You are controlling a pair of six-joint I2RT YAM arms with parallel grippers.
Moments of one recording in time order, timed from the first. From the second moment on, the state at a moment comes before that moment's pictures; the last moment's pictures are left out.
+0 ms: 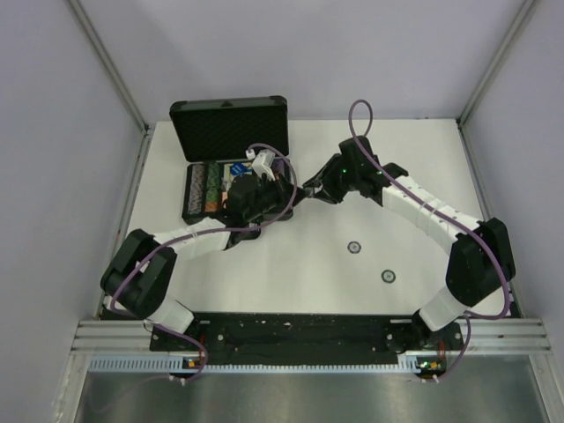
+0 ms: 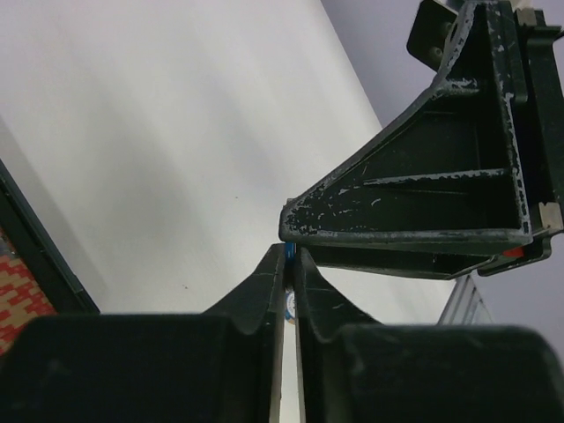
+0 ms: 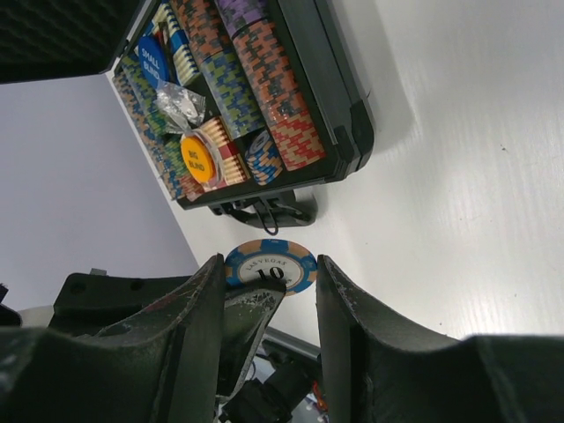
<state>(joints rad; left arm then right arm) -0.60 1.53 0.79 0.61 0.28 -0.73 0.55 1.58 1.28 -0.45 -0.16 1.21</state>
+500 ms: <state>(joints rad) -0.54 1.49 0.91 0.26 0.36 -0.30 0.45 1.51 1.23 -0.45 -0.20 1.10</state>
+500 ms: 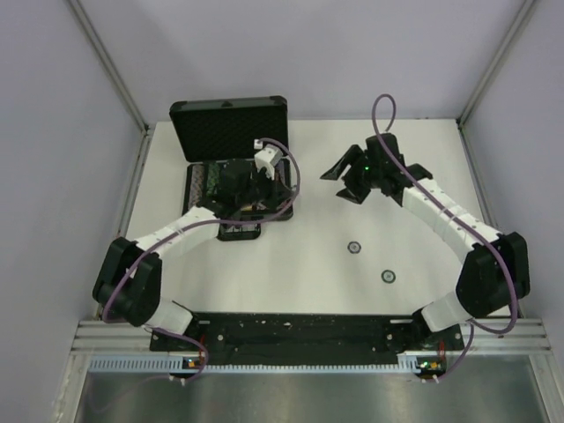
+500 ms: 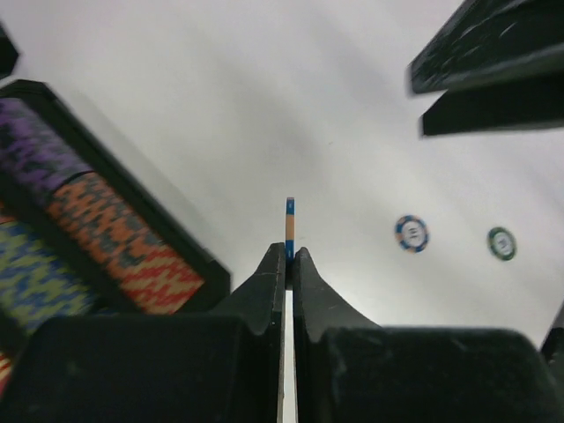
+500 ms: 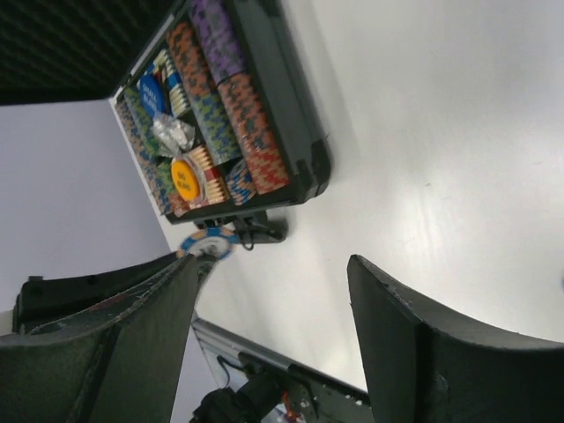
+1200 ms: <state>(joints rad) -0.40 1.74 1.39 -0.81 0.40 0.45 0.25 1.33 1.05 -0.64 -0.12 0.83</state>
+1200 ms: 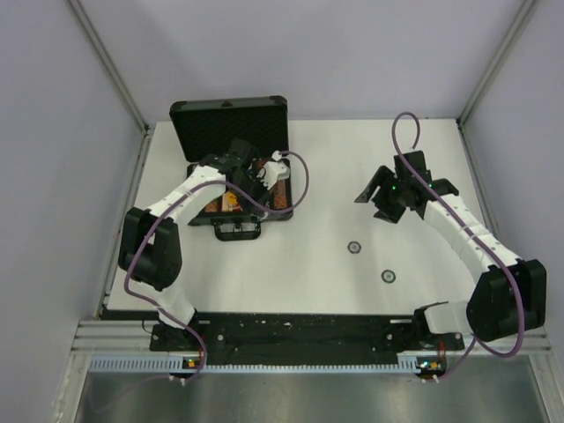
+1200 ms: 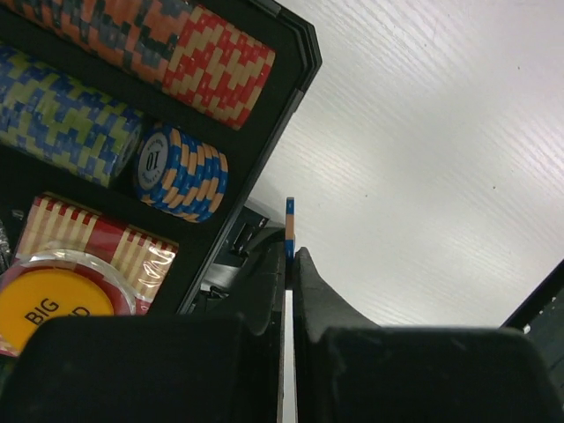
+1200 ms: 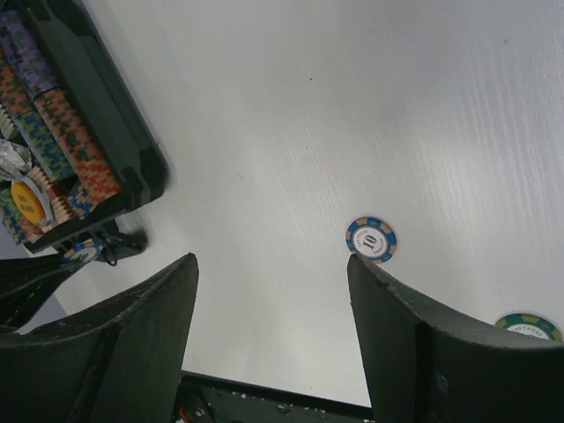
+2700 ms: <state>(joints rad) -0.44 1.81 1.42 -0.68 0.15 0.54 0.22 1.36 1.00 -0.62 -0.15 0.82</state>
